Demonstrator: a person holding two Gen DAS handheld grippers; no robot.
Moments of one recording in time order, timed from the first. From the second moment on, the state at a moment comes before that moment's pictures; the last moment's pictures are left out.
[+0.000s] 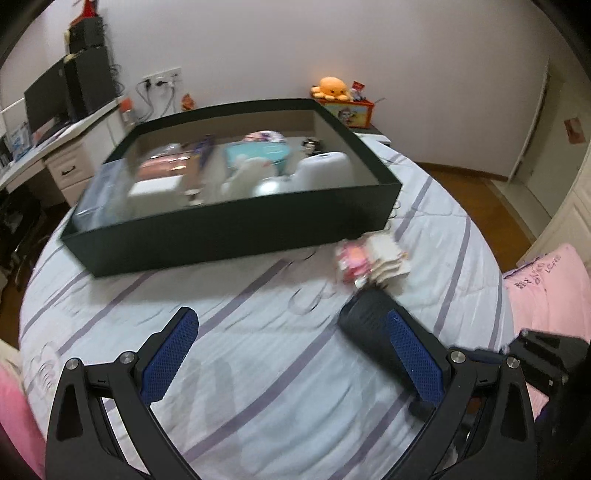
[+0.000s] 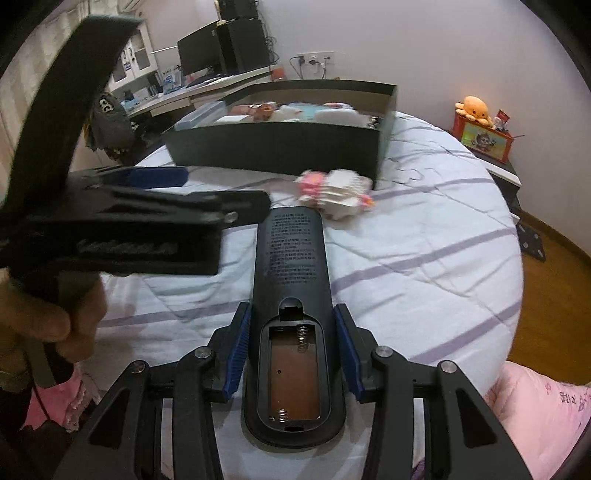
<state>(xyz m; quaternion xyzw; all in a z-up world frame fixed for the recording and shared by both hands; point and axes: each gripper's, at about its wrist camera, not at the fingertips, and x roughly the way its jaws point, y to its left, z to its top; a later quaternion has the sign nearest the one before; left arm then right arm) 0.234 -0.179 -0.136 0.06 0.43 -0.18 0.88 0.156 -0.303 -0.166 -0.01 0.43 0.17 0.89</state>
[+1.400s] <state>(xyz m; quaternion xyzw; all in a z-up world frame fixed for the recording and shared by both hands) 0.186 -0.075 -0.106 -0.02 0.40 -0.16 0.90 0.133 -0.255 -0.136 0.03 0.41 0.20 0.89</state>
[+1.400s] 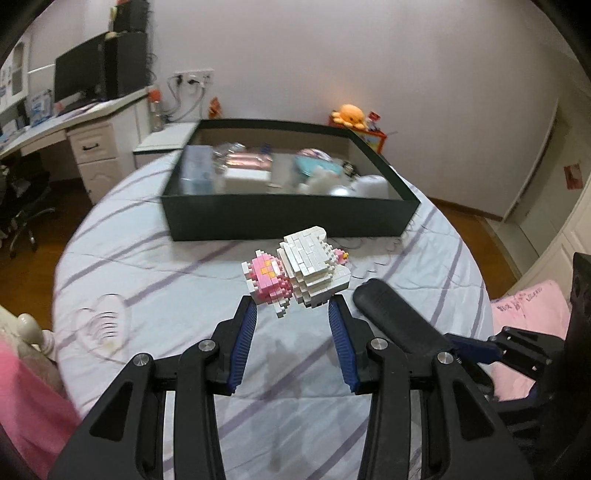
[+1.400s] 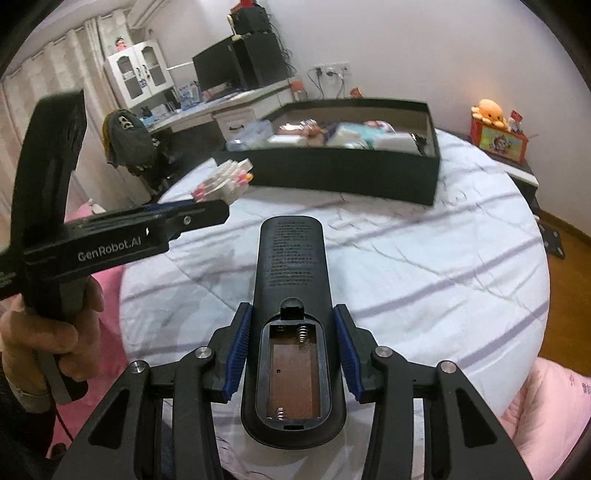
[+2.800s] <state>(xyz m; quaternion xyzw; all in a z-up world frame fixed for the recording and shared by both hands) 0.405 -0.120 -0.102 0.03 0.40 -0.15 0.90 0.393 -0.293 -0.116 0.06 0.41 0.11 0.90</state>
